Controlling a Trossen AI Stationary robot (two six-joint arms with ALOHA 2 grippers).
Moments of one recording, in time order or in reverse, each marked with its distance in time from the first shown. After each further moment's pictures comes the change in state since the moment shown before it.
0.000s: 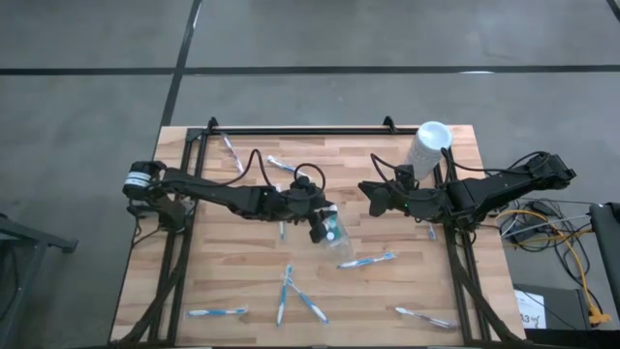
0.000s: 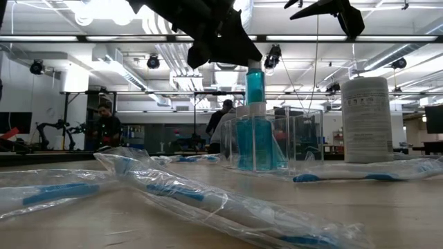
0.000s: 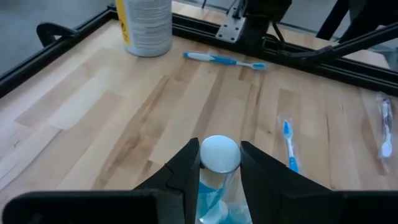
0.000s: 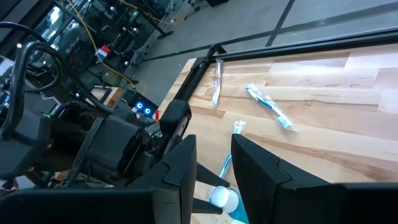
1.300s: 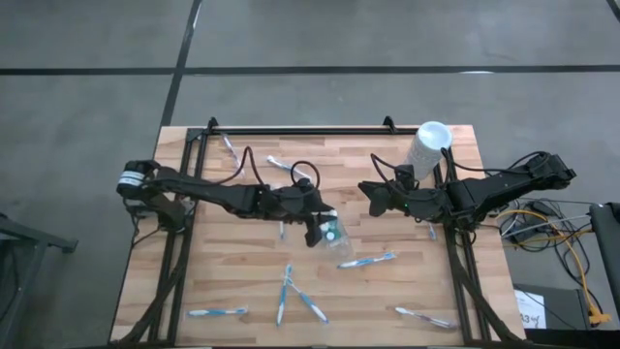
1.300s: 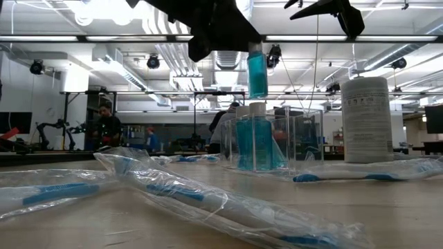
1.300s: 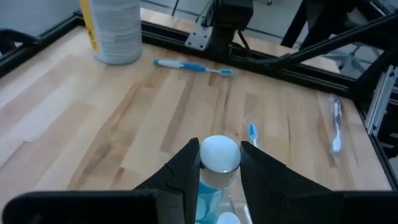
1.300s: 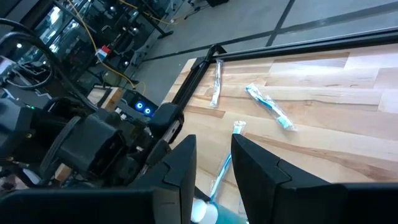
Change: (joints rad) left arm -0.008 -0.047 -0.016 0.023 0.107 0.004; right arm 0.000 0.000 0.000 0.000 0.000 0.001
